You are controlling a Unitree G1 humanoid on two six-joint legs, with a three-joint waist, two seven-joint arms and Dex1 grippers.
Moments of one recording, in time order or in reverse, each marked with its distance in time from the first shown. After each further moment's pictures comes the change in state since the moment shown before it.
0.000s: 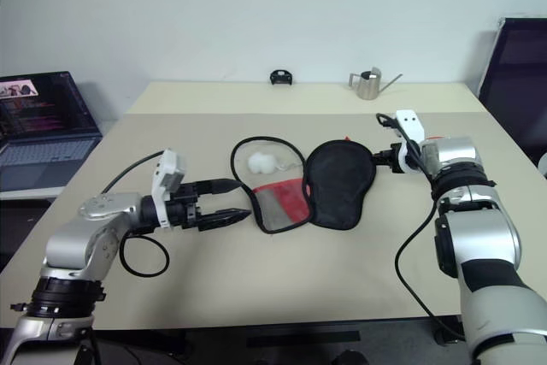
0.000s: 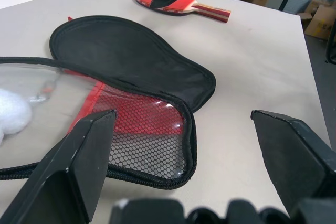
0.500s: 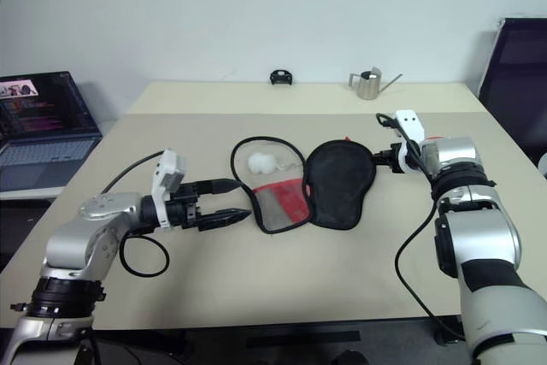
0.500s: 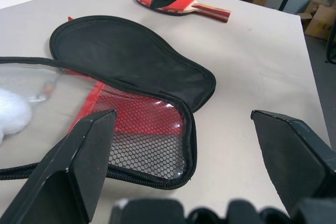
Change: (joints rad) left arm -0.007 -0.004 -0.005 0.004 0.001 0.000 0.000; right arm 0.052 0.001 -0.016 -0.079 0.002 0.014 -0.010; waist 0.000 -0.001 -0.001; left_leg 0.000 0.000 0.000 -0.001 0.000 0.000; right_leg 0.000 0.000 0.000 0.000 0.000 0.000
